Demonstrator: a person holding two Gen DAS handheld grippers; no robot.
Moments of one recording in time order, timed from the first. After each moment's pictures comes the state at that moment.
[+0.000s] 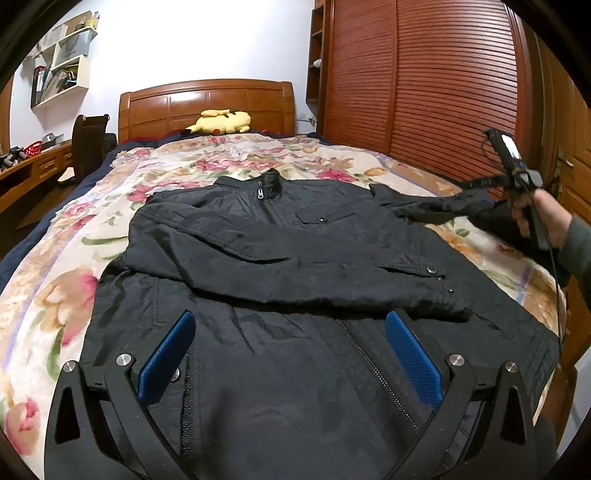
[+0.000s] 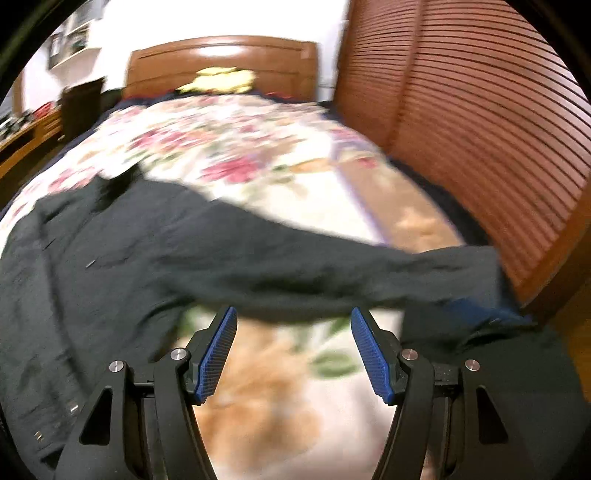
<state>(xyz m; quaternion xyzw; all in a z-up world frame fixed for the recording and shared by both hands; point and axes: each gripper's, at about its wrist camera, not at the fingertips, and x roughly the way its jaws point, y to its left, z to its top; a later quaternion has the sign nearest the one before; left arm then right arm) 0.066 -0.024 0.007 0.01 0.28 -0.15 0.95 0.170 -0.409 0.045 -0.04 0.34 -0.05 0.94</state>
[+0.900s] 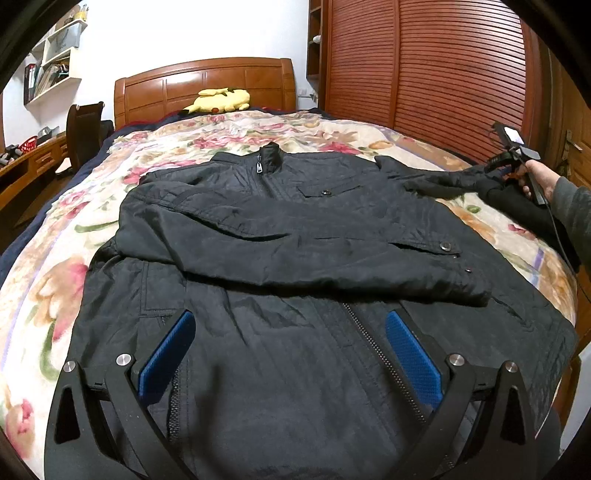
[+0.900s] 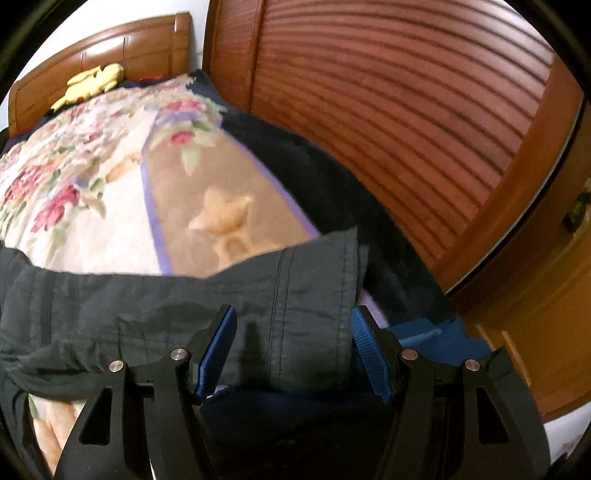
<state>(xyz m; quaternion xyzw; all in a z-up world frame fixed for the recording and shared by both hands) 0.081 -0.035 -0.005 0.03 0.32 -0.14 0.94 0.278 -0.564 0.033 0.04 0.42 -0.21 0.88</state>
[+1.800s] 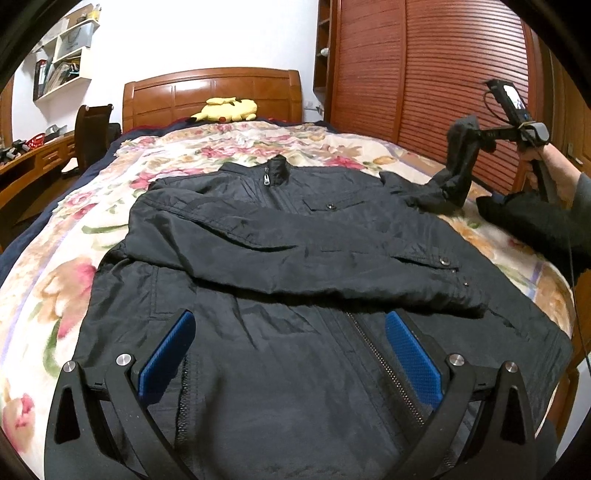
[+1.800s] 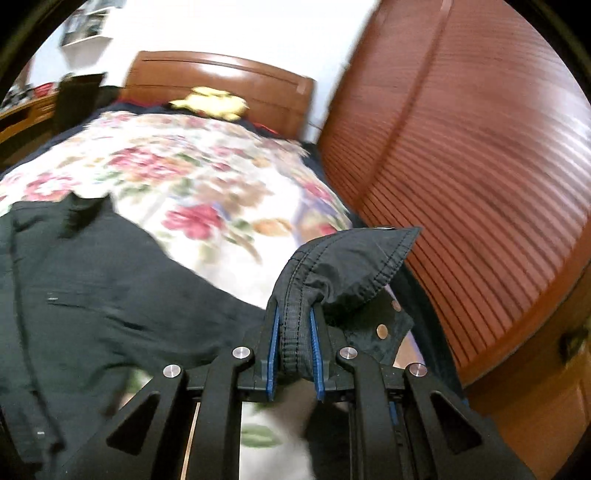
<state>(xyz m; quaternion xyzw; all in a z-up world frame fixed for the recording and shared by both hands) 0.074 -0.025 0.000 0.01 0.30 -0.14 0.95 0.200 -0.360 0.106 -0.15 0.27 -0.07 0.95</state>
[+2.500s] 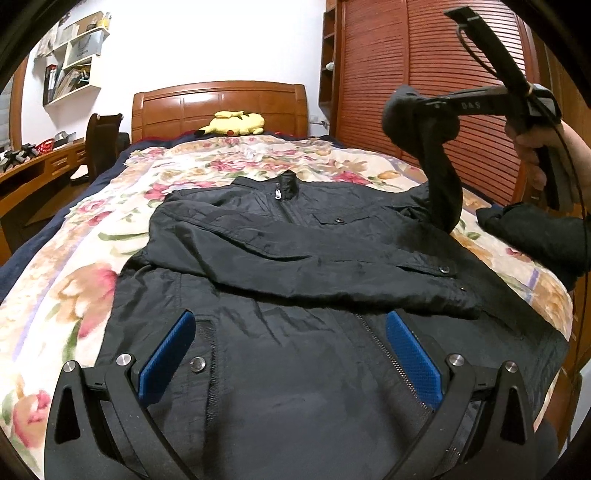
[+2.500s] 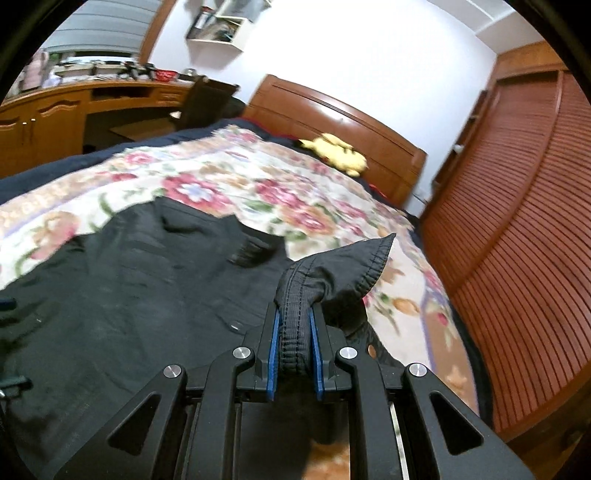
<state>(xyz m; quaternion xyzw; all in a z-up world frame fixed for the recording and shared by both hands) 0.056 -0.002 0.011 0.00 0.27 -0.13 0.95 0.058 -0.207 0.136 -0.24 0.21 0.10 0.94</state>
